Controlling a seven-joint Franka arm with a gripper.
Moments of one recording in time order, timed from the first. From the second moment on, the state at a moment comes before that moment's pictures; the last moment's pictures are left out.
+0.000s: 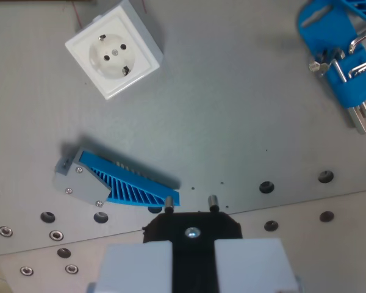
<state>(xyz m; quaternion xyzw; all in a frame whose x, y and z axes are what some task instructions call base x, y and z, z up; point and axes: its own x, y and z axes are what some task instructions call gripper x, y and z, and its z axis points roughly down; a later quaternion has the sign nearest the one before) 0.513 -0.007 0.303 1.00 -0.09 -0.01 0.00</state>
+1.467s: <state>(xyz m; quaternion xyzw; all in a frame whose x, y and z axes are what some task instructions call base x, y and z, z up) 0.525 0.019 0.221 1.00 0.01 -0.01 0.00</state>
